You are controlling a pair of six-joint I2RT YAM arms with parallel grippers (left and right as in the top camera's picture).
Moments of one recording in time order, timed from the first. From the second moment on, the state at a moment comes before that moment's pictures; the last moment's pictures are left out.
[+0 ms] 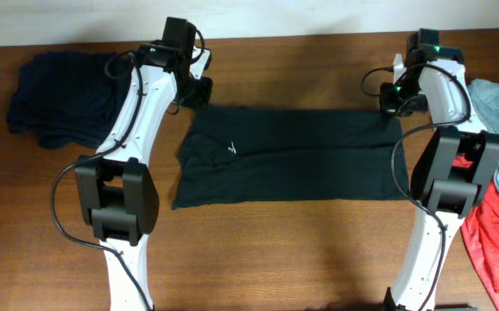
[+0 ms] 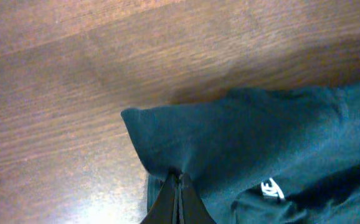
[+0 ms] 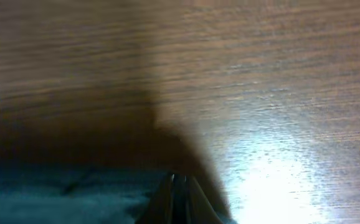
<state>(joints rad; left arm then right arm) -0.21 2.25 2.09 -1.08 0.04 0.07 -0.19 2.38 2.10 -1.14 -0.05 -0.07</state>
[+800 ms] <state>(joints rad) -0.21 2.25 2.09 -1.39 0.03 0.05 -0.19 2.38 2.19 -1.49 -0.12 -0.14</state>
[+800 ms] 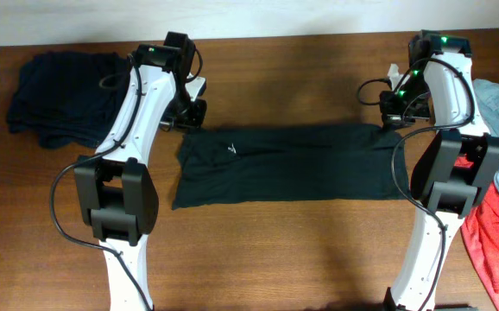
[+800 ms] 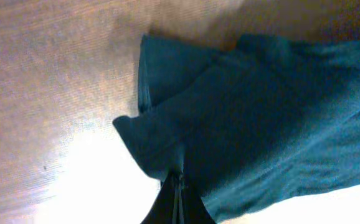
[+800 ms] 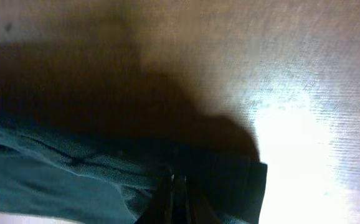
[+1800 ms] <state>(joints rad) -0.23 2.24 1.99 -1.53 0.03 -0.03 -0.19 2.38 2.19 -1.69 -0.07 -0.14</state>
